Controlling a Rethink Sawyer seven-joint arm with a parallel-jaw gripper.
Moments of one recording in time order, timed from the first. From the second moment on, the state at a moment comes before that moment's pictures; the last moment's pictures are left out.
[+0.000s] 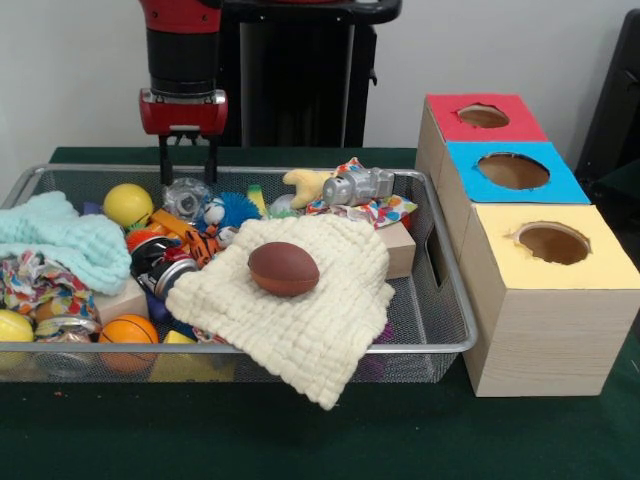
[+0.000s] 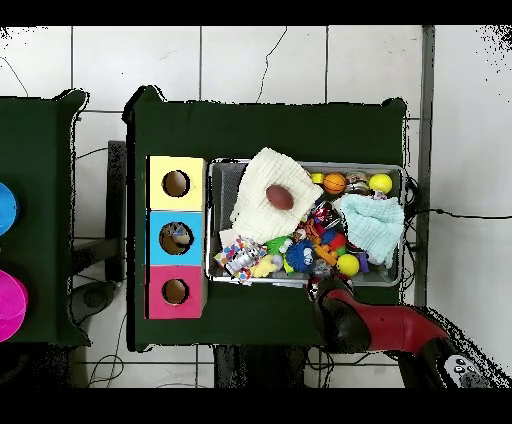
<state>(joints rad) -0.77 -0.63 0.14 1.99 -0.70 0.05 1.57</state>
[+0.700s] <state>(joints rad) -0.78 -0.62 0.14 1.99 -0.70 0.05 1.57</state>
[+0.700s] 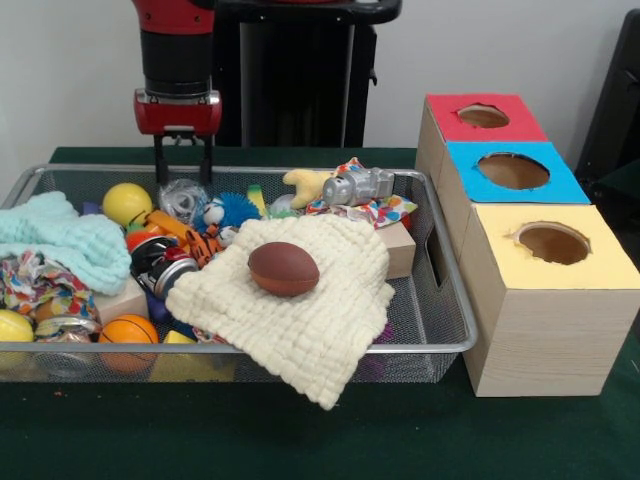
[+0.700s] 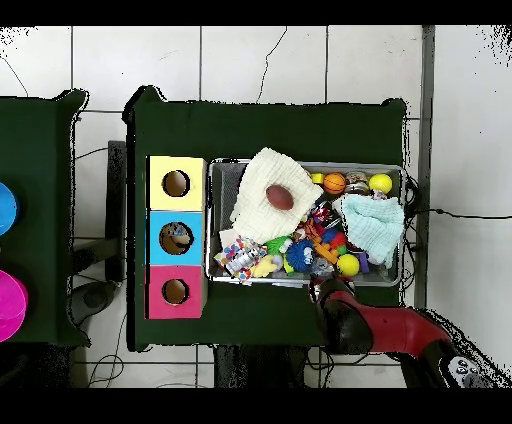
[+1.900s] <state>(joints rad) -0.78 -0.61 0.16 1.98 -0.70 0.08 1.57</state>
